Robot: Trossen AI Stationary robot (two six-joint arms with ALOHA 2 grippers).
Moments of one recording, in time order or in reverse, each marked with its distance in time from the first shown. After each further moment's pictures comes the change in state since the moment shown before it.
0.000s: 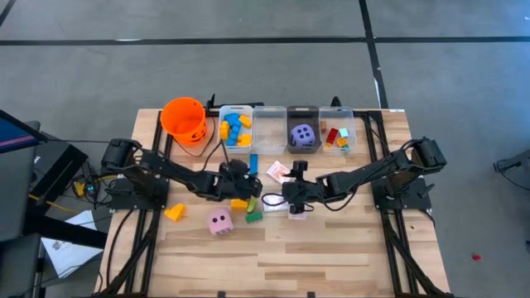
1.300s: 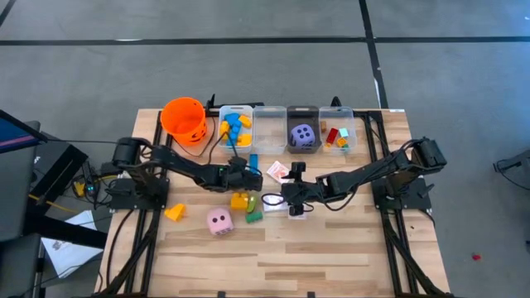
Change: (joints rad) left arm 0.124 0.081 -0.001 -0.048 0.270 -0.236; right arm 0.000 0.000 0.000 0.031 -0.054 -0.001
